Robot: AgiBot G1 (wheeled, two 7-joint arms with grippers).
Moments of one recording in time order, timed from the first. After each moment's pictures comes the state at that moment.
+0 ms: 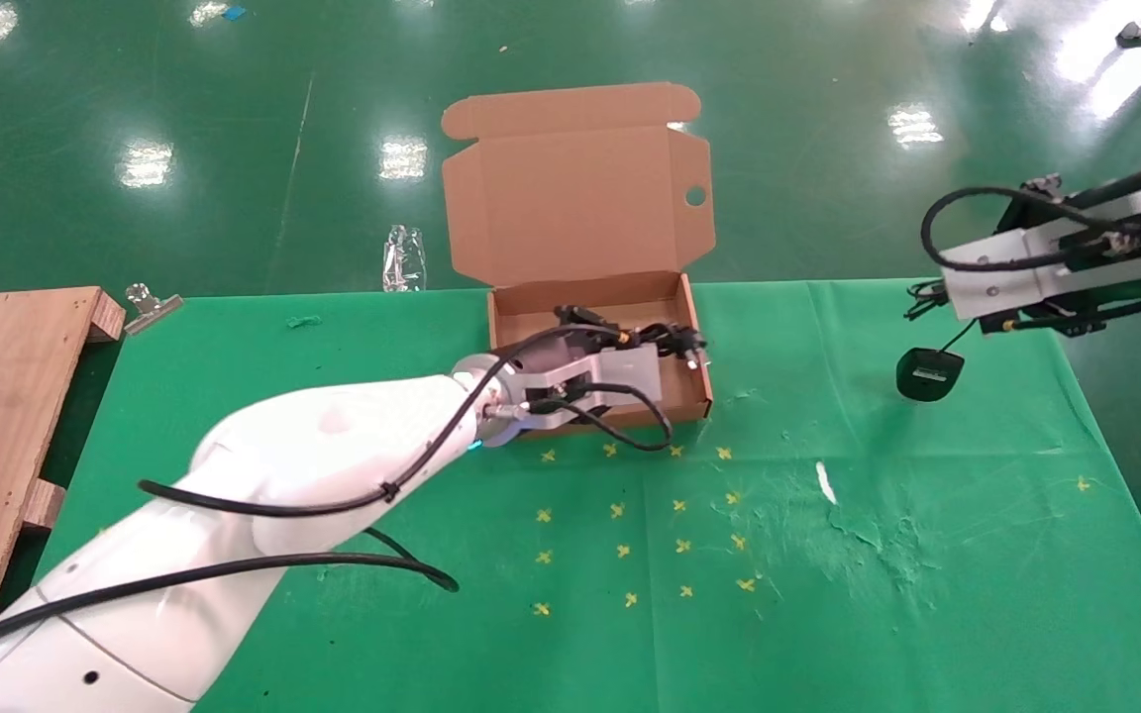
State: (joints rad) left arm -1.27 1.36 0.81 -1.04 2.32 0.61 -0.38; right arm 1.80 -0.85 -0.78 1.35 -2.21 -1.53 0.11
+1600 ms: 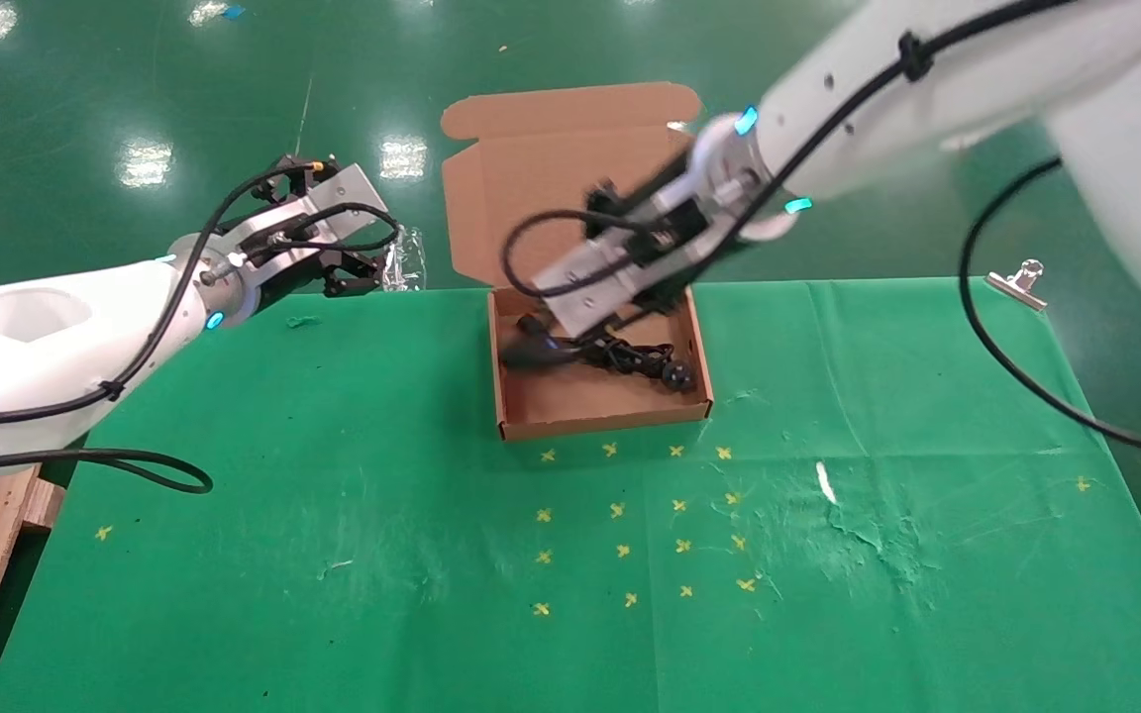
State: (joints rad) left arm -1.39 1.07 0.78 -1.00 2.44 0.49 -0.80; right arm 1.87 -1.34 -0.90 0.92 -2.04 -1.28 -0.19
